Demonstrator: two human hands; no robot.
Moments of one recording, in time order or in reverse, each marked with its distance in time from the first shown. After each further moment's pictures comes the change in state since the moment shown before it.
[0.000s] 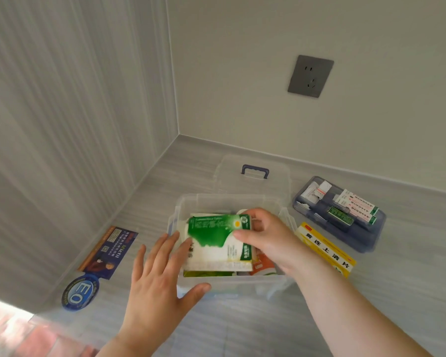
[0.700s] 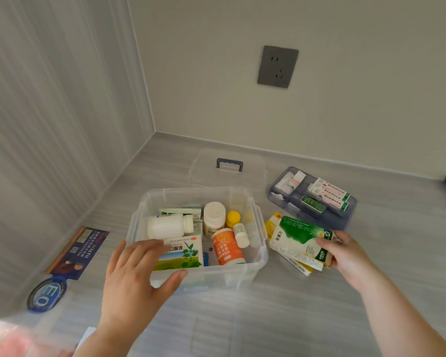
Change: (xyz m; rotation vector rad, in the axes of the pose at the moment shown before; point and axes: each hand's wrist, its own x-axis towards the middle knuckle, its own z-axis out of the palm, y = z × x) left_hand 0.005 0.029 0.013 -0.022 0.156 0.043; right_hand -0.038 0.122 -0.153 0.237 0.535 0.312
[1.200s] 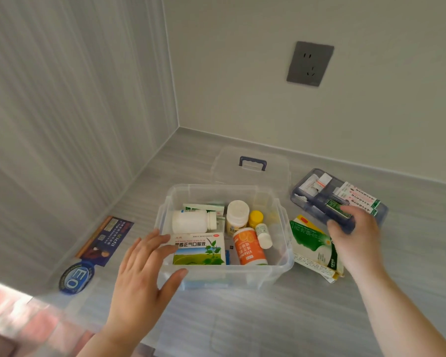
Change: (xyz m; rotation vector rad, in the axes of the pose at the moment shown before) left_hand -0.015 -0.025 -0.008 -0.128 0.010 0.029; right_hand -0.033 -0.043 0.050 -0.451 0.314 -0.503
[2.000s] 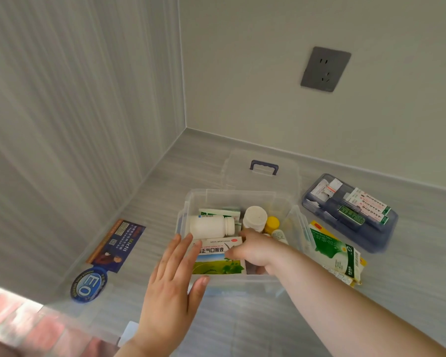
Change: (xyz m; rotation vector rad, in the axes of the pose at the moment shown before) left_hand 0.001 -0.005 0.009 -0.075 0.035 0.000; right_hand -0.052 -0.105 0.109 -0.065 -1.048 0.252
